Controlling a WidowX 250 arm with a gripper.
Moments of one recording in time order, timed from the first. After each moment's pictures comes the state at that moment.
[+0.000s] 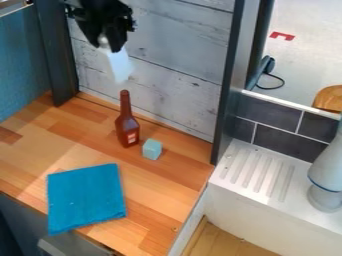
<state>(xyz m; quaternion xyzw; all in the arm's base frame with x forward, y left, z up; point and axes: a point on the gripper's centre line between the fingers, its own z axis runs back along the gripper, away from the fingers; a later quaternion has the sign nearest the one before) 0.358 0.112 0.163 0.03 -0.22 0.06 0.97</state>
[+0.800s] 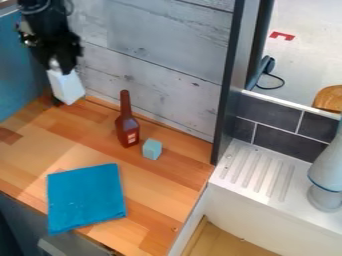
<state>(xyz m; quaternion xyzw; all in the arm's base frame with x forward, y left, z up) 0.331 0.190 0.116 0.05 -0.17 0.11 0.98</state>
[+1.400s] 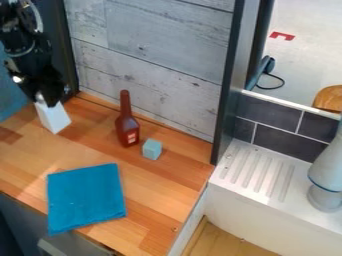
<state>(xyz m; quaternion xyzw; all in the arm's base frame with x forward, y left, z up) 0.312 0.208 0.061 0.05 -0.16 0.08 0.98</state>
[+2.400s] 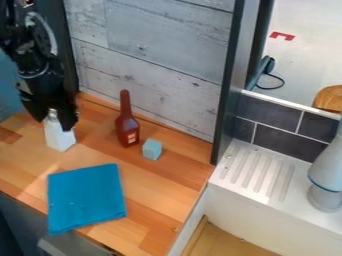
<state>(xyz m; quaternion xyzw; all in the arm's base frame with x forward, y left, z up) 0.305 0.182 0.037 0.04 -0.12 0.07 0.99</state>
